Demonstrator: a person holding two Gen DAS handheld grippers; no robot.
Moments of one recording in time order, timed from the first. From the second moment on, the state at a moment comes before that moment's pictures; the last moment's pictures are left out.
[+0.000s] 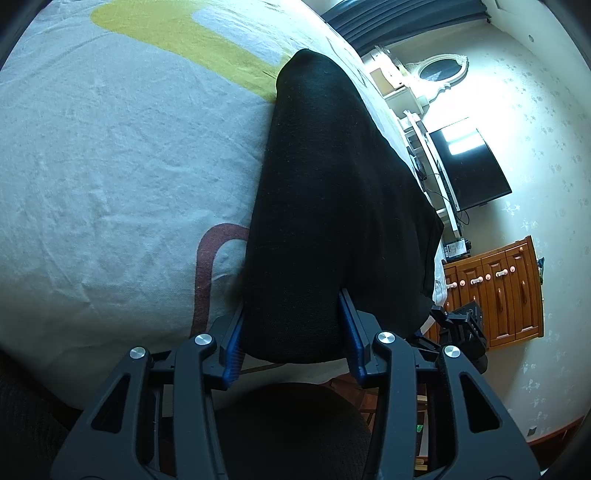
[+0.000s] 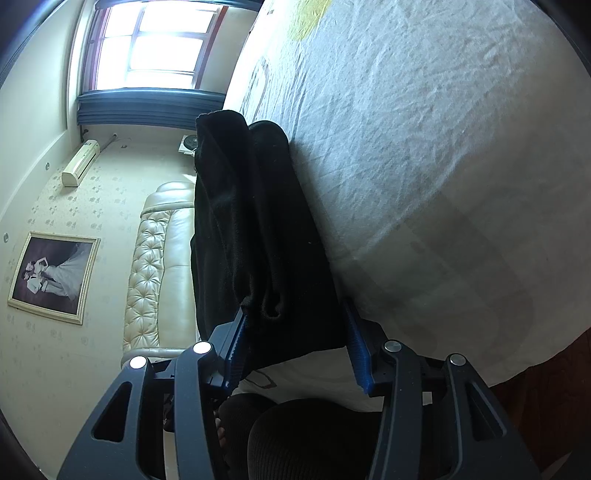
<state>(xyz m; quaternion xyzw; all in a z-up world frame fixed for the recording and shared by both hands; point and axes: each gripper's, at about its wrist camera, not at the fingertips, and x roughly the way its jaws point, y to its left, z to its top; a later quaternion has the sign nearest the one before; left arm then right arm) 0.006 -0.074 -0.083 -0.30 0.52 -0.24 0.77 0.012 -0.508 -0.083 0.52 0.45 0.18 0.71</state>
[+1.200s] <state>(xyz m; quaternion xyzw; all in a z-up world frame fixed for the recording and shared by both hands) 0.154 -0.085 -0.078 -0.28 0.50 -0.31 0.76 0.146 -0.516 -0.050 0.45 0.42 0.21 0.76</state>
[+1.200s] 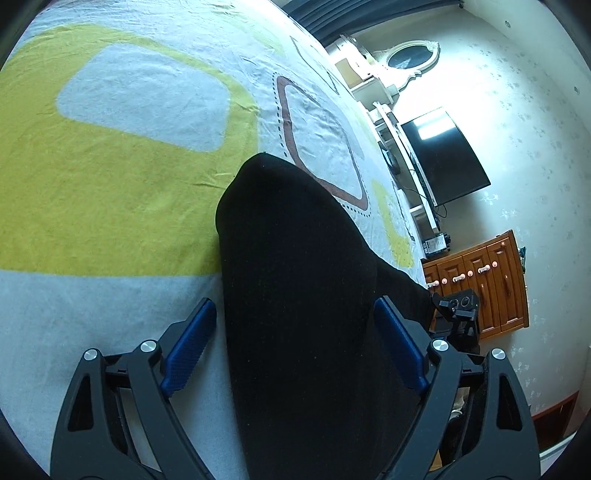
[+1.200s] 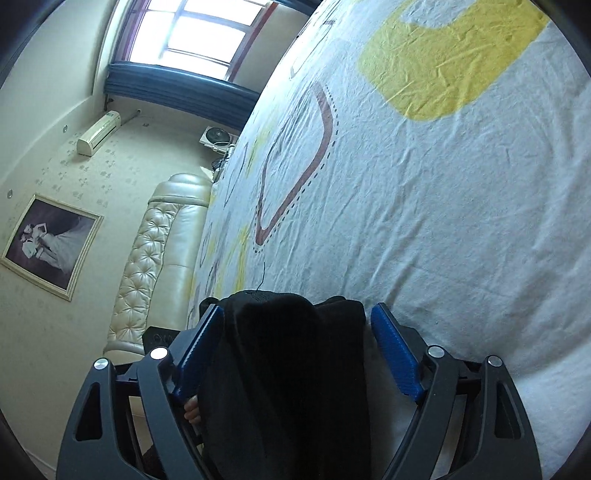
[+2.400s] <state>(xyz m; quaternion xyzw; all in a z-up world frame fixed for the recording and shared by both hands) 0.150 -0.014 -0.056 -0.21 0.50 -0.20 0.81 0.172 -0.432 -0.042 0.45 0.43 0.20 0.76</state>
